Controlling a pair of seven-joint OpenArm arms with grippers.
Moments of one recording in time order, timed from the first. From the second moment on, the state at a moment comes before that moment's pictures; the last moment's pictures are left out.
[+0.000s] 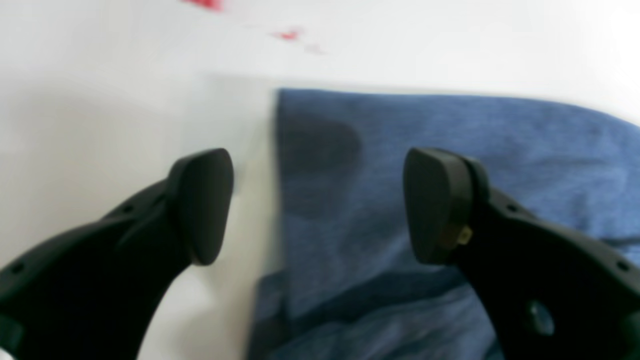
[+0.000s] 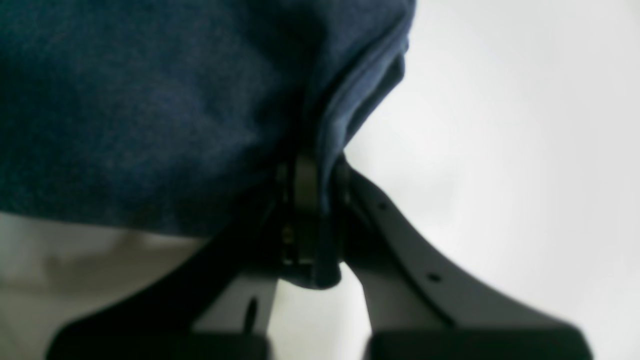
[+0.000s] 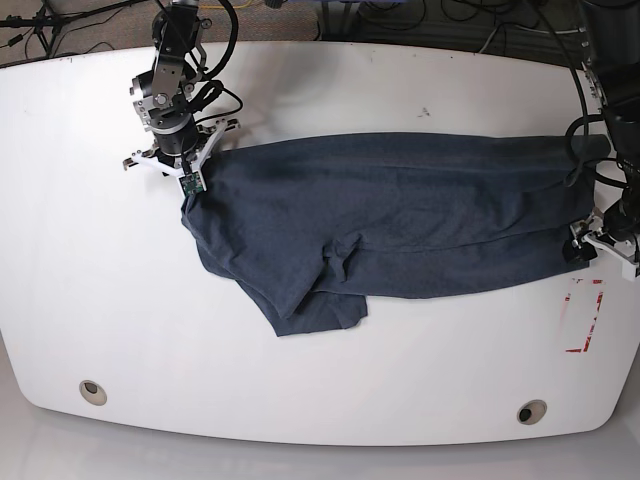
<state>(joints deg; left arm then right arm) -26.2 -34.6 -13.7 31.8 -31.4 -31.1 32.7 -15.4 -2.6 18.1 98.8 -21.6 29.1 -28.9</state>
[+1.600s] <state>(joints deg) -26.4 -29.3 -22.8 47.5 -30.1 -30.0 50.2 -13.9 -2.5 18.1 104.0 -21.6 29.3 -29.3</state>
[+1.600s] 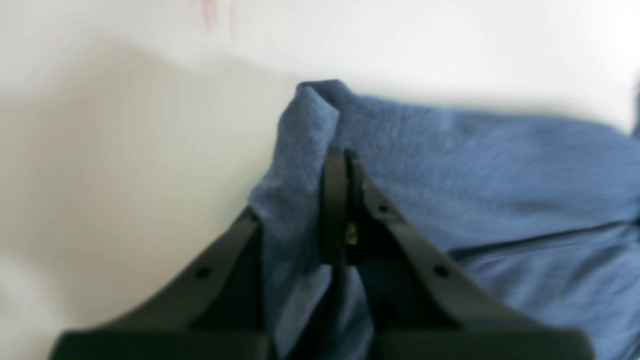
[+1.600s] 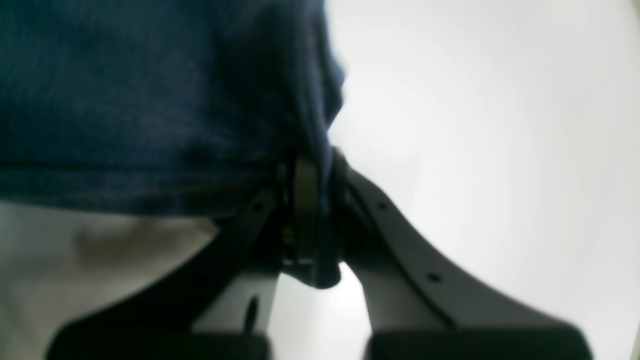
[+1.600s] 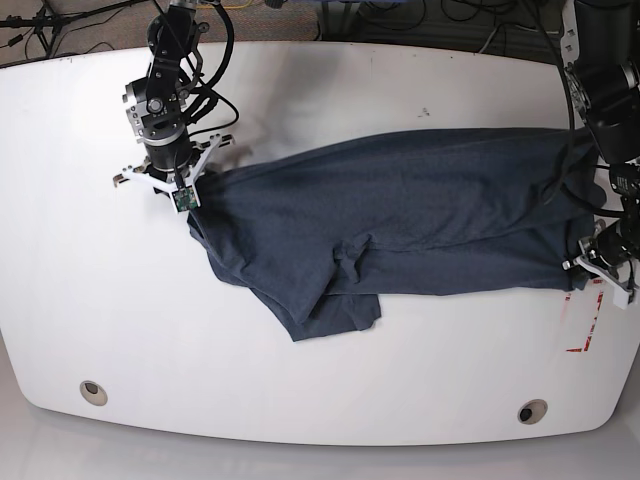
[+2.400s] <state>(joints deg) -27.8 -26.3 -29.8 82.7 -30.4 -30.3 67.4 5.0 2.2 18.0 103.3 -21.5 30.1 -35.0</state>
